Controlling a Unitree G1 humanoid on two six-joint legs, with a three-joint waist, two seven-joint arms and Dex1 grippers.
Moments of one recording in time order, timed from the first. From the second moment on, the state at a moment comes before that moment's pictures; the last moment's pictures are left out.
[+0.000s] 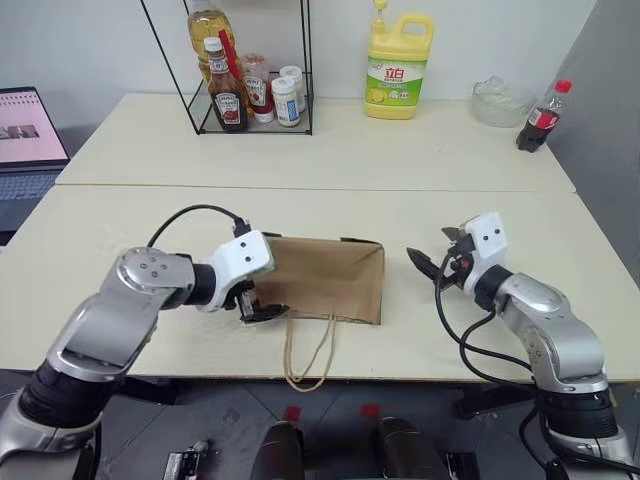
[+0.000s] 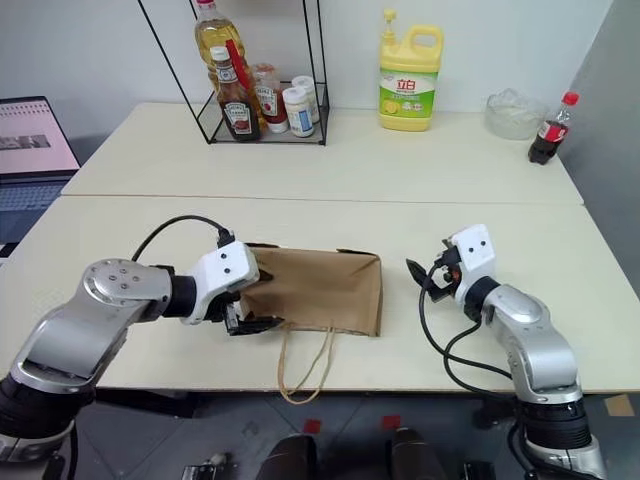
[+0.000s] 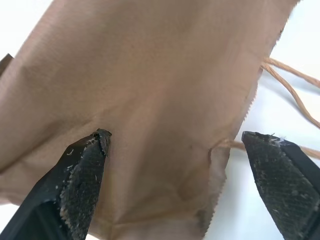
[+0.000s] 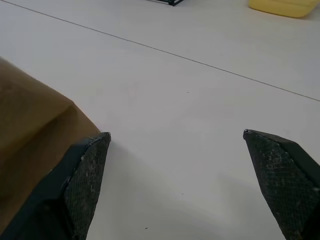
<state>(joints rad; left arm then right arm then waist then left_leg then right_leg) -0.45 0.96 -0.14 -0.43 -0.18 0.72 -1.12 -0.28 -0.42 -0.06 -0.31 0.26 0.63 0.48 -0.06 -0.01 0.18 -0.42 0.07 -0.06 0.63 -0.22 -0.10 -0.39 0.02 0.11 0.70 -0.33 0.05</state>
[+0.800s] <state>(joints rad) -0.45 0.83 -0.29 -0.04 -0.06 -0.31 -1.39 -0.19 -0.55 -0.05 -0.32 0.27 0.55 0.62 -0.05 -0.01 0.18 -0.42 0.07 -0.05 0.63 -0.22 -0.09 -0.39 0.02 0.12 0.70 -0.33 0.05</state>
